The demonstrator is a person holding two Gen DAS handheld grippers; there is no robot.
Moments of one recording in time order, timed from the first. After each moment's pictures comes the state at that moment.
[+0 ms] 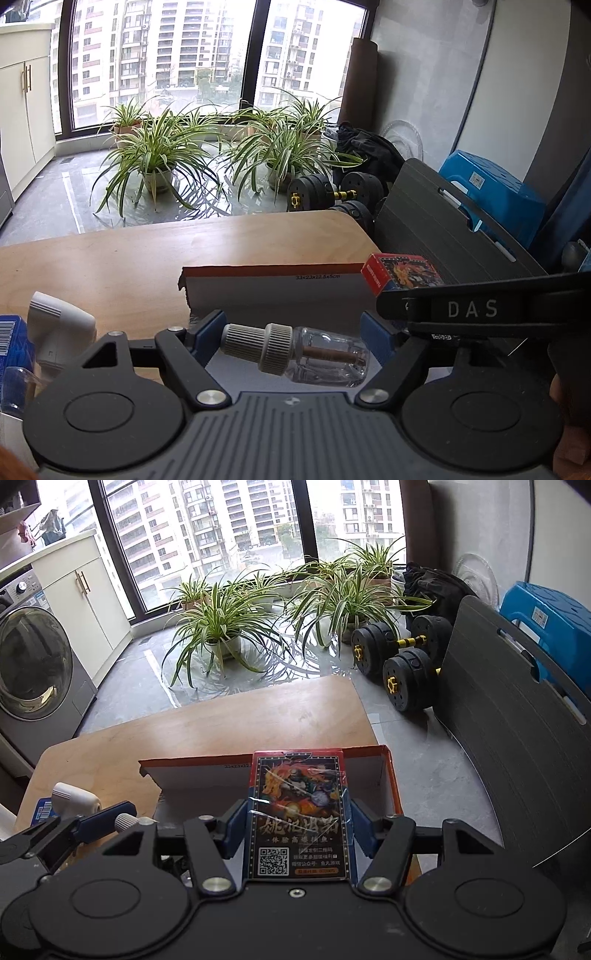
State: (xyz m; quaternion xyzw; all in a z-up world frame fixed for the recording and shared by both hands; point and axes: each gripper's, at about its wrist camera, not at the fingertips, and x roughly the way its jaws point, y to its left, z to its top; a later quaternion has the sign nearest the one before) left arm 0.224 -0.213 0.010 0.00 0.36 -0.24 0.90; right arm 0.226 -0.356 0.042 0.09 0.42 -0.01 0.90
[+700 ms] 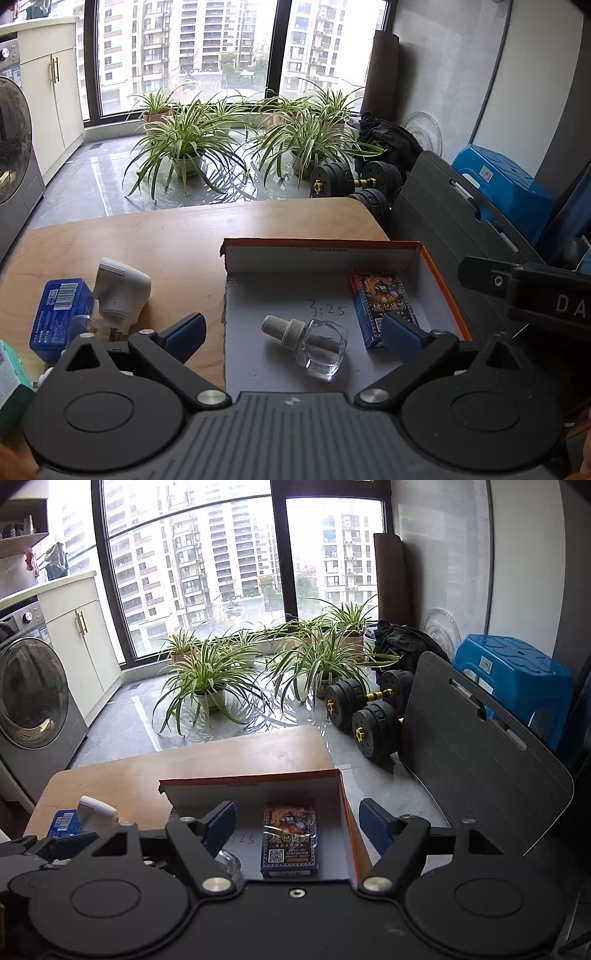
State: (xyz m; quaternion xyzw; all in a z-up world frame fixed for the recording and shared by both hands) left arm 0.170 -0.183 0.050 0.02 0.39 -0.19 0.90; right arm 0.122 -0.352 0.099 0.07 0.34 -0.05 0.94
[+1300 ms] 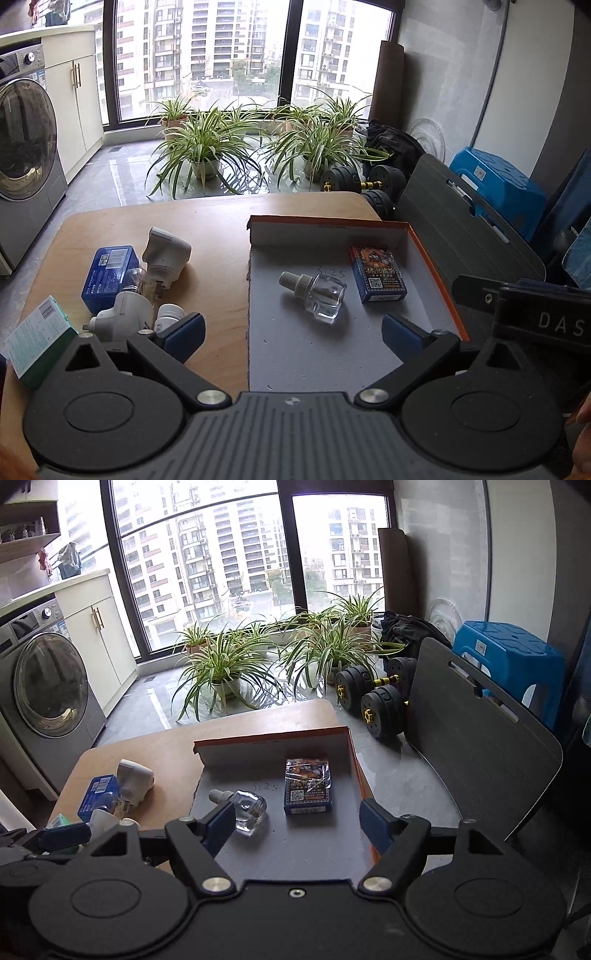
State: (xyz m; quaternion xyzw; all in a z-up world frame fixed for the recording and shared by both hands) left arm 0.103 -0.154 0.070 0.02 0.37 -0.18 0.91; right arm 0.058 -0.333 0.108 0.08 0.34 -0.03 0.94
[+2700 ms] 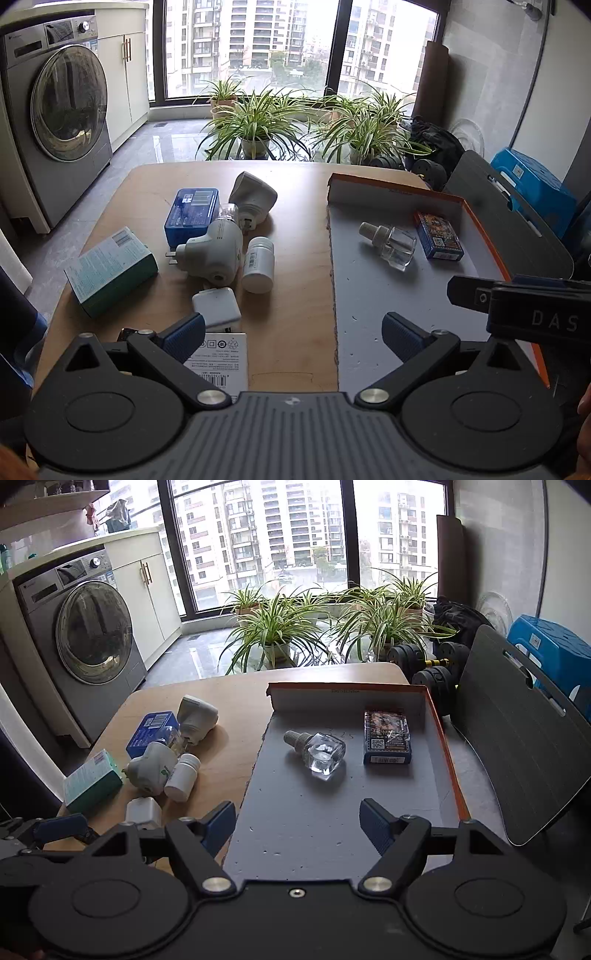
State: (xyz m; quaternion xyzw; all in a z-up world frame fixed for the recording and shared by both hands) left arm 0.066 -0.074 0.046 0.00 0.39 -0.12 0.91; right arm 0.039 -0.259 0.081 0.04 0.38 0.04 0.92
